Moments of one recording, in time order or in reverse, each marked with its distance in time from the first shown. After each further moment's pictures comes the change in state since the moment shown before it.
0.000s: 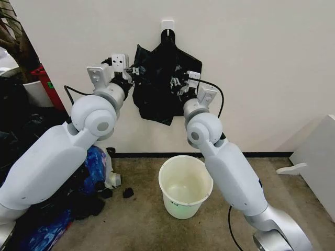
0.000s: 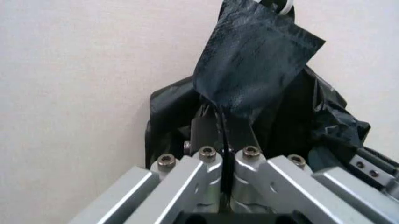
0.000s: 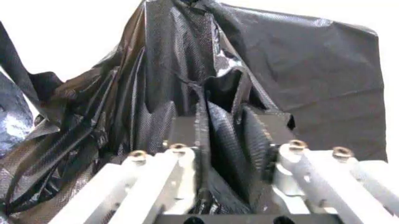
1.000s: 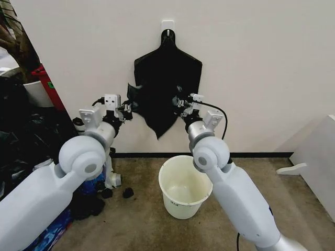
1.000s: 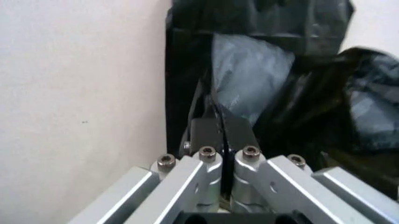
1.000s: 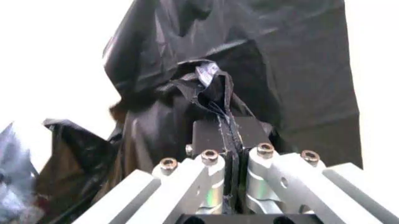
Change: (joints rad) left arm 0.423 0.120 -0.175 -0.219 0.044 -0.018 0.017; right arm -0.236 -0.073 0.018 0.183 0.008 0.014 -0.023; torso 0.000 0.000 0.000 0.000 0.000
